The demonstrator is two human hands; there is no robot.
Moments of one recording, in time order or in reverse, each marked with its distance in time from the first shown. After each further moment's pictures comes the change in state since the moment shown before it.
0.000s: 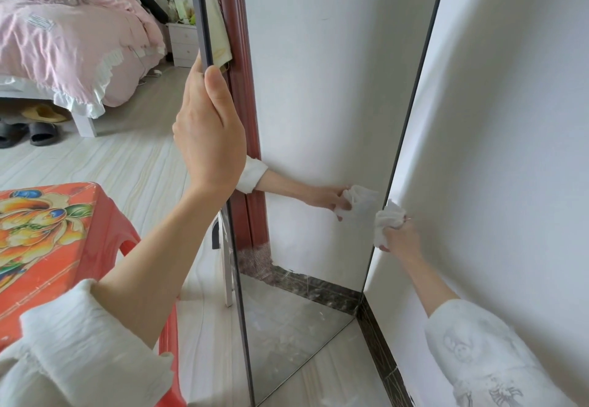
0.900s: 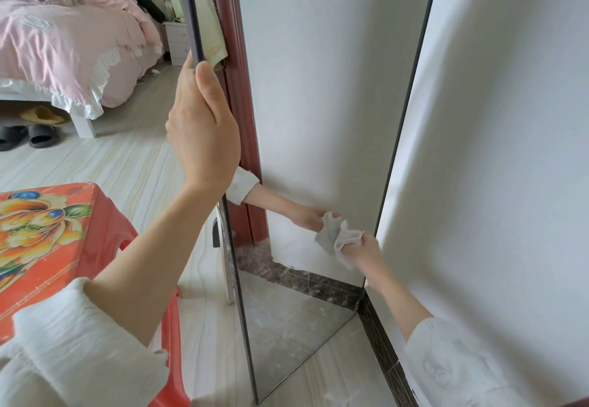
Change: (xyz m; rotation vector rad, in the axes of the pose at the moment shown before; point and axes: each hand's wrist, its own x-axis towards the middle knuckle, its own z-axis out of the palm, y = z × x) left_hand 0.000 0.000 0.000 -0.004 0.012 -0.029; right_hand -0.046 0.013 0.045 -0.063 -0.256 0.111
